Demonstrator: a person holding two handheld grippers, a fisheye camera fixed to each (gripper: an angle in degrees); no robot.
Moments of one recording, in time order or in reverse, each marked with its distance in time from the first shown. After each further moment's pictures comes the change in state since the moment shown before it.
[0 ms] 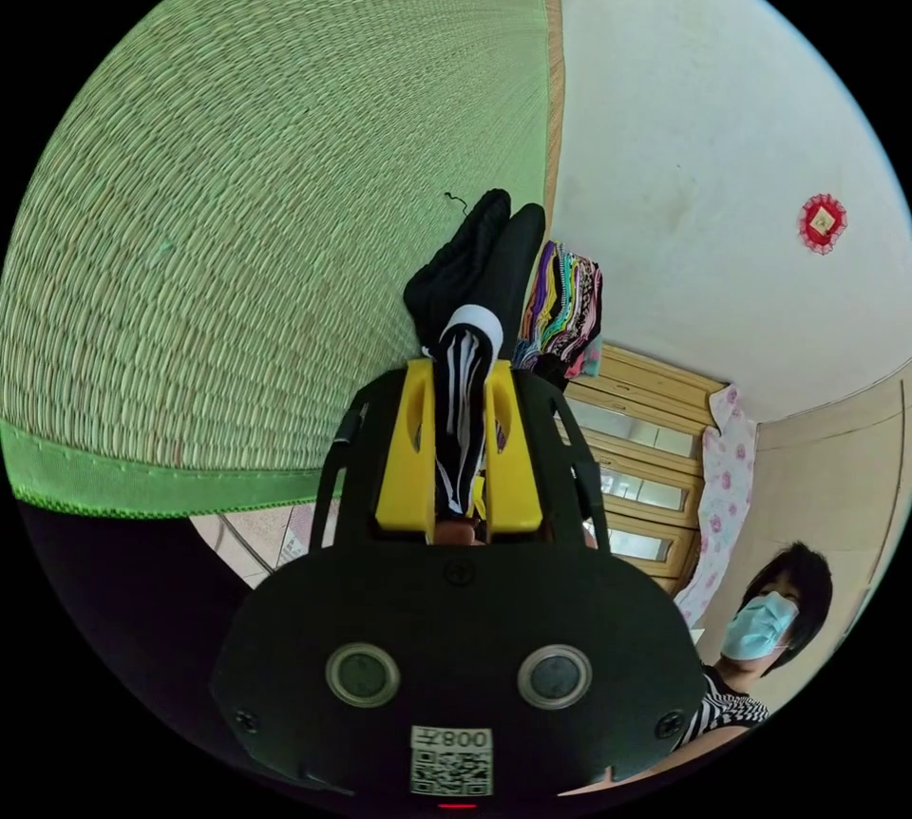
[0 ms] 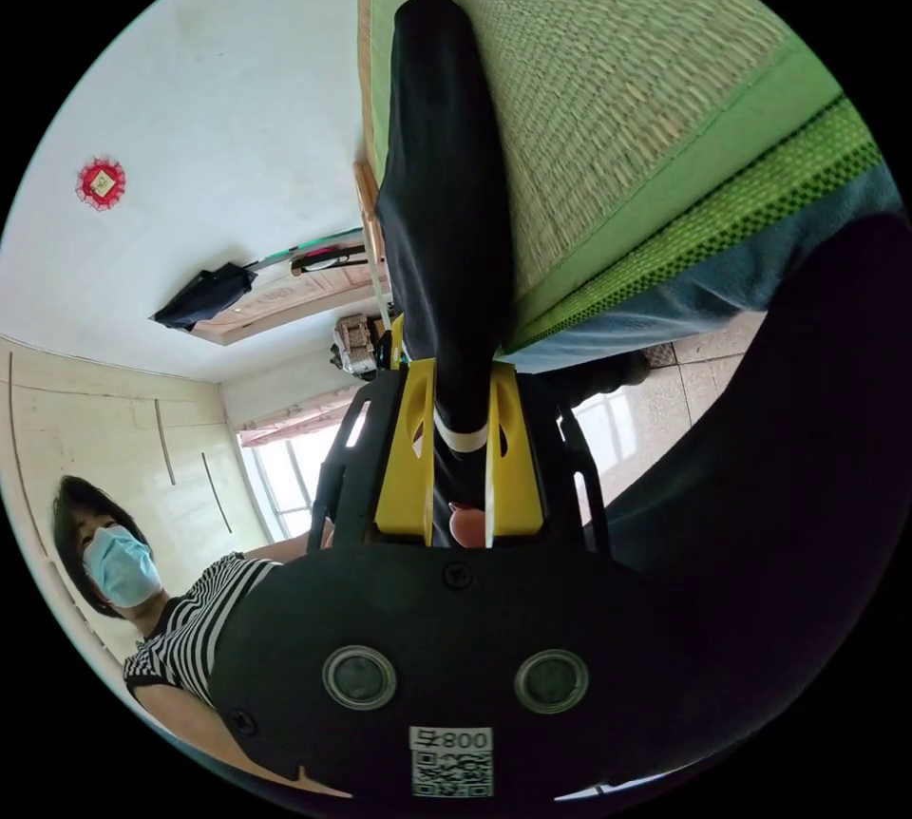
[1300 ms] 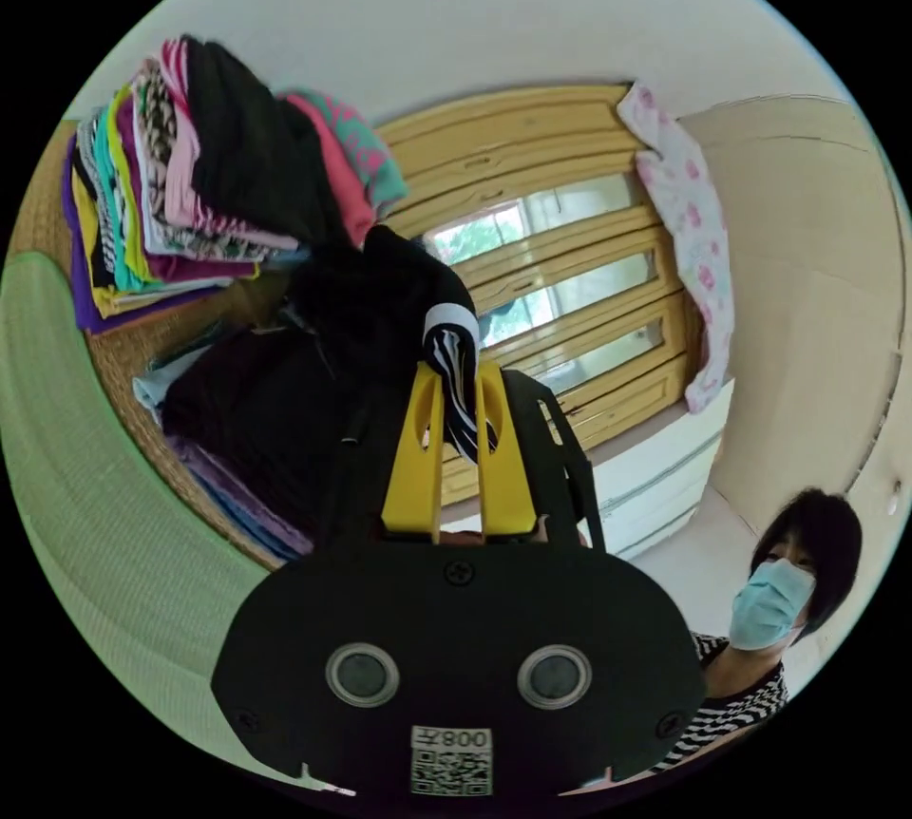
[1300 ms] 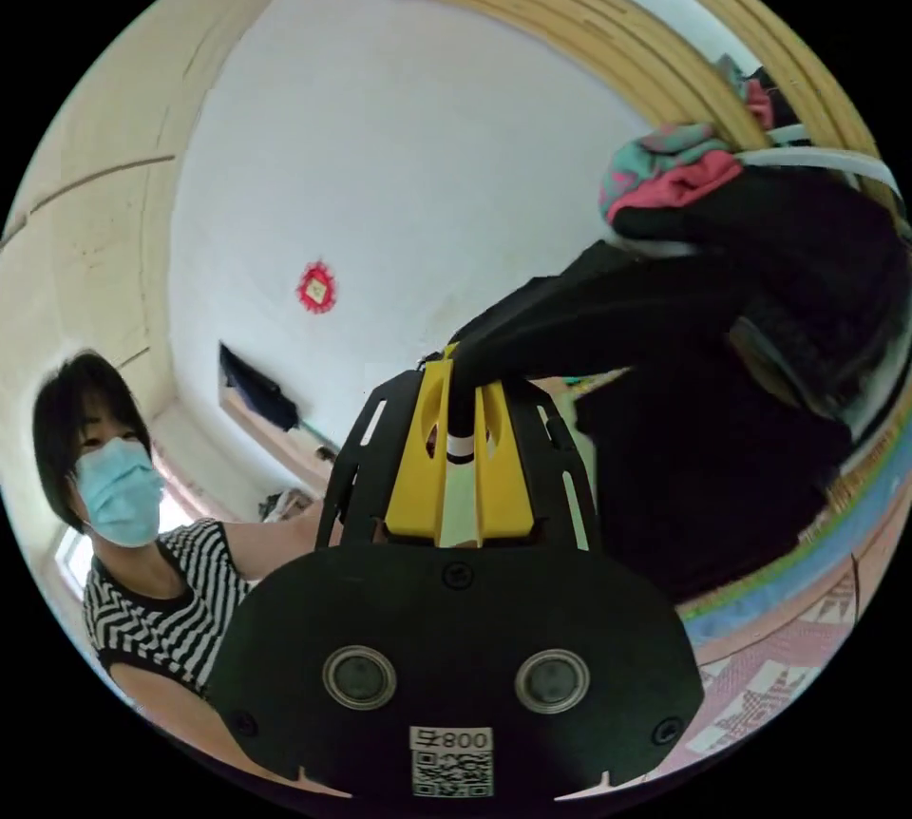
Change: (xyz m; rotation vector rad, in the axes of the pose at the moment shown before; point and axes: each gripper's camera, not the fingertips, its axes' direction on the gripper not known) left arm 0.375 -0.012 0.882 -0.666 0.194 0.750; right arm -0.200 0.056 -0.672 0.960 0.179 -0.627
